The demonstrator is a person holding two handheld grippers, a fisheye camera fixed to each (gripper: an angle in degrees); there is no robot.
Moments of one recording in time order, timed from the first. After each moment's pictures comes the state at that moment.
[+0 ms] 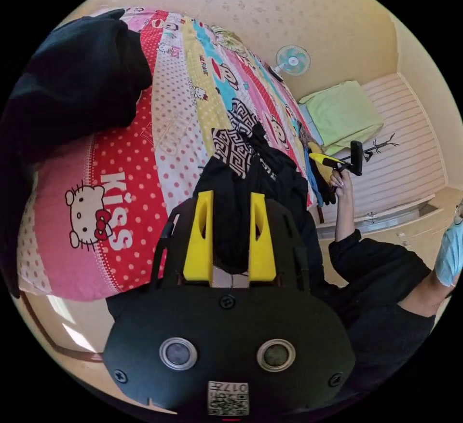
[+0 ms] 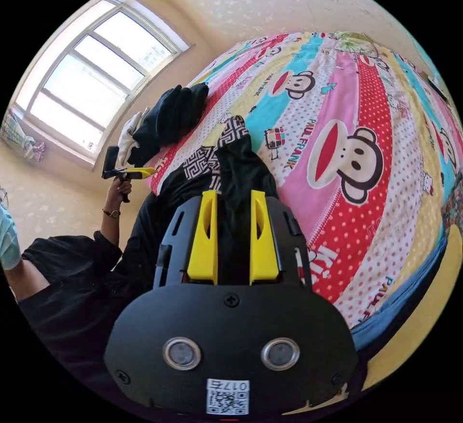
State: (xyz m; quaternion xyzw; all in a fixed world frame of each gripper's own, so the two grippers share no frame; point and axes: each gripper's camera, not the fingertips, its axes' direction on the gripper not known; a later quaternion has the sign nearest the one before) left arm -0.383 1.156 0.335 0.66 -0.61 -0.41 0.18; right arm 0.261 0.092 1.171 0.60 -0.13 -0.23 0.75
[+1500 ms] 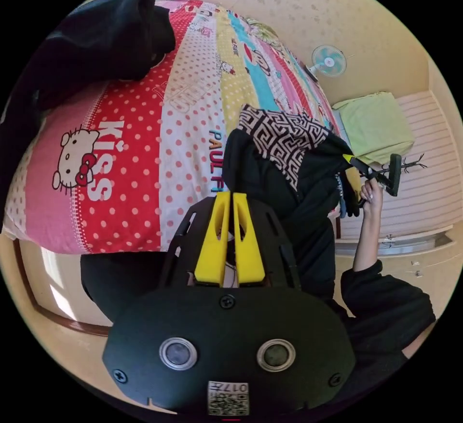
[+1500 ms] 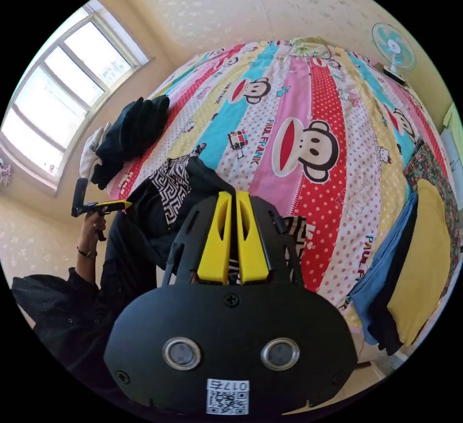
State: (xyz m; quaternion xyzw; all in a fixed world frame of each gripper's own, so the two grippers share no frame) left arm -0.495 0.979 0.351 0.69 -0.58 -0.43 0.10; right arm 0.278 0.337 1.143 0.67 -0.09 -0.10 0.73
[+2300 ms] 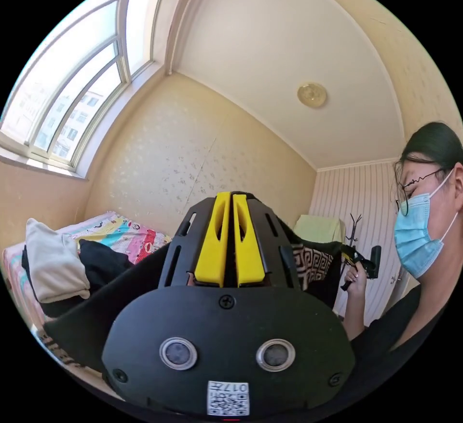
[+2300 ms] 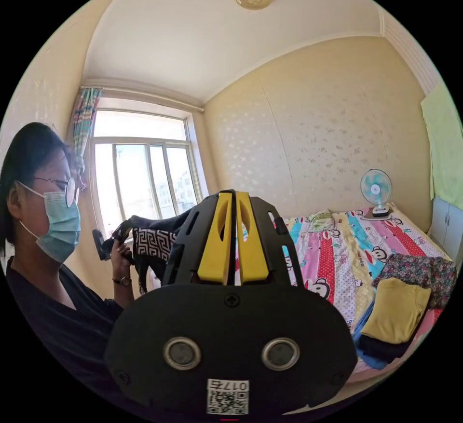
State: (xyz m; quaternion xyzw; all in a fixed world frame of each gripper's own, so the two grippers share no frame) left arm -0.433 0.604 0.597 0.53 -0.81 0.08 -0.22; right arm 0.253 0.911 1.338 0.93 -0.13 -0.17 0.29
